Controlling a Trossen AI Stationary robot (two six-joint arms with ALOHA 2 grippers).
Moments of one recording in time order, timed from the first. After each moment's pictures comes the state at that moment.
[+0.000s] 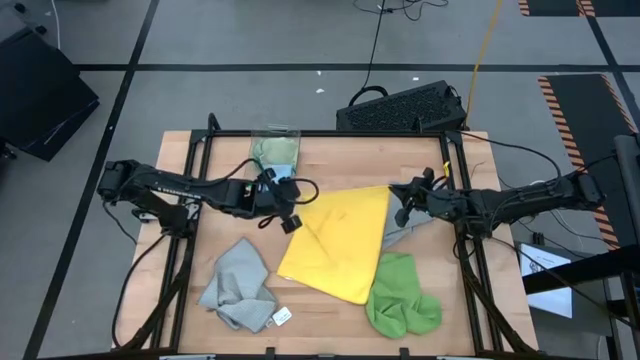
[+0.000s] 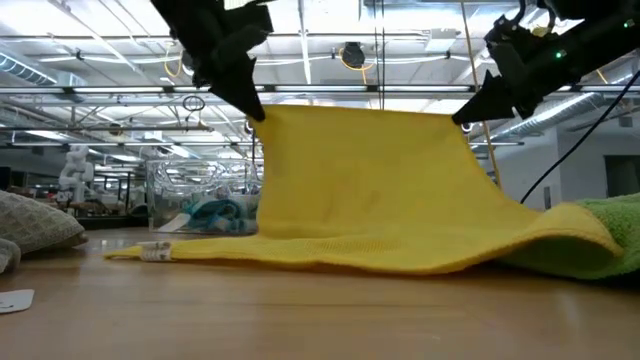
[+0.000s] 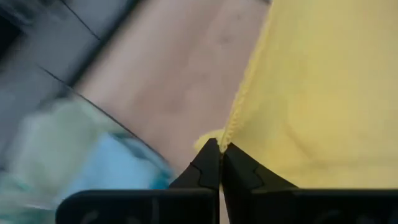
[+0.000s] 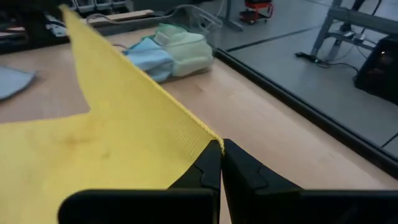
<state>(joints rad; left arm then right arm) -0.07 1.45 1.08 -0.57 -0.47 -0.35 0.08 0.76 0.36 -0.08 0.63 0.28</state>
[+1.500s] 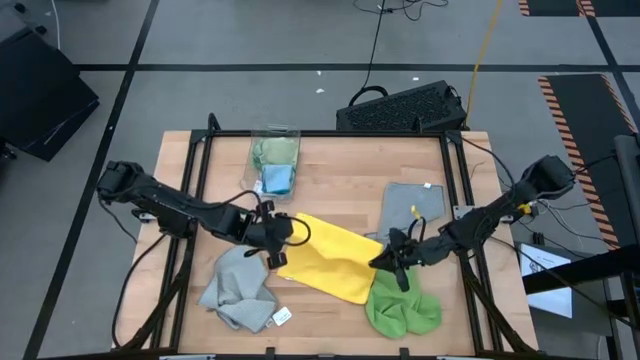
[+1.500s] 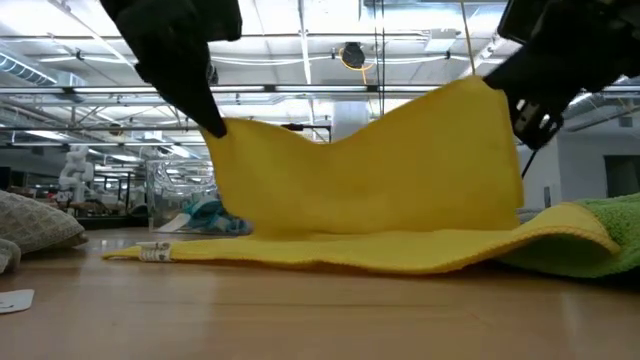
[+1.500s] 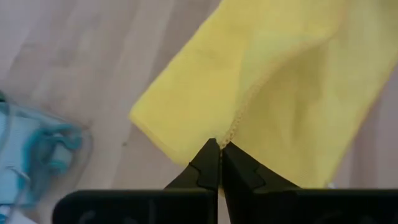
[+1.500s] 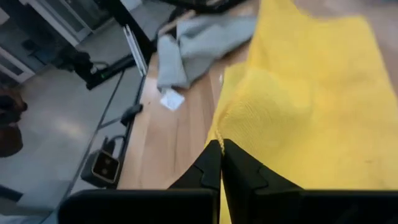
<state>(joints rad) -0.29 1.45 0.97 -0.55 -0.33 -0.44 0.53 1.24 0.36 0.50 0.31 0.70</state>
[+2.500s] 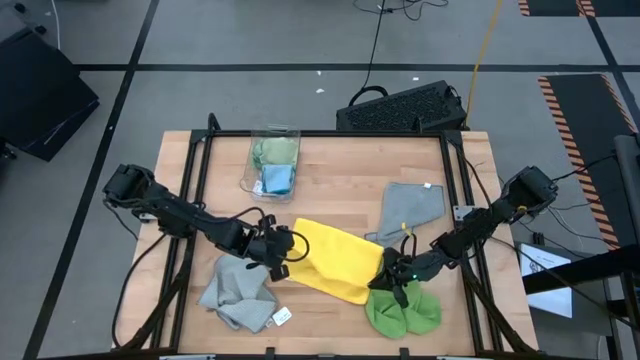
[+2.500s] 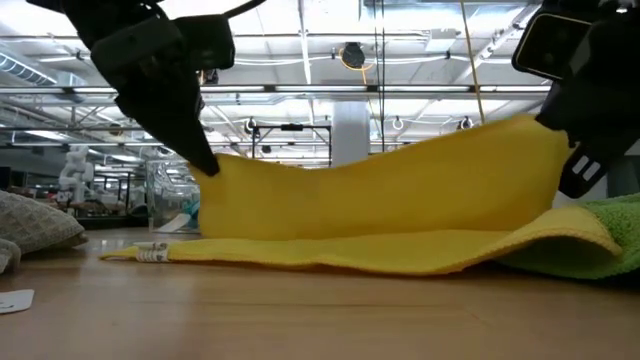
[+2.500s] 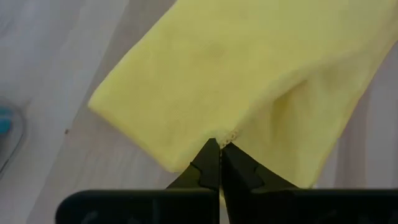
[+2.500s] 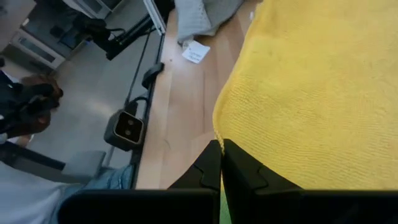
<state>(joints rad) -0.37 1.54 0.87 -0.36 -0.34 -0.56 0.61 1.51 0.37 0.72 0.23 0.84</state>
